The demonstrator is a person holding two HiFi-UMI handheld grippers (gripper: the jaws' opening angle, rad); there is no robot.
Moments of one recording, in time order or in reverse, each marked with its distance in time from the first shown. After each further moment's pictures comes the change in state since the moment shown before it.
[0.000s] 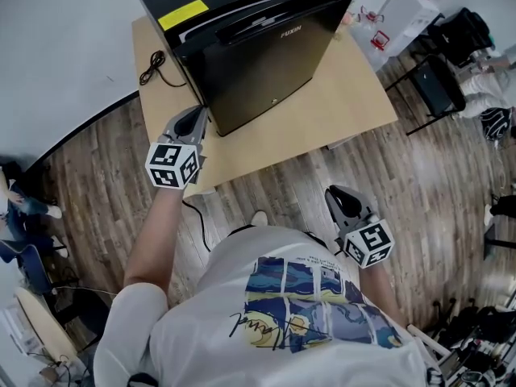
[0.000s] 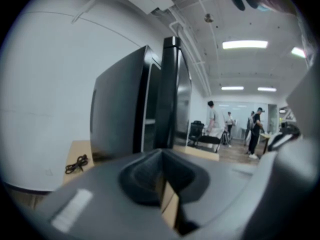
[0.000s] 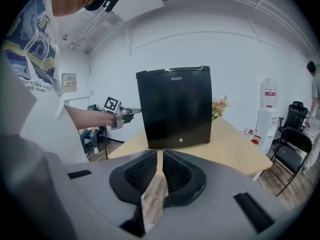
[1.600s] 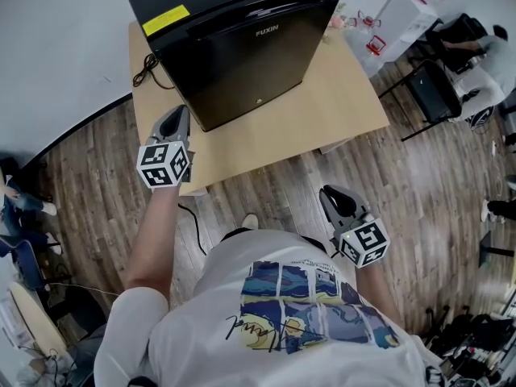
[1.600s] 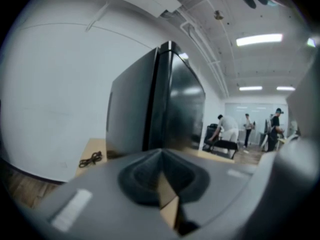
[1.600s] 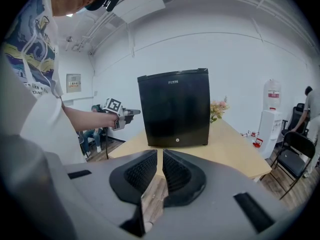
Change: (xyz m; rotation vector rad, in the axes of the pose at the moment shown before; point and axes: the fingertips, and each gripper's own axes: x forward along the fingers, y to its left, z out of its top) left arm 0.002 0.016 0.003 -0.066 -0.019 0.198; right arm -0.013 -0.028 0.006 -0.024 -0.009 0.041
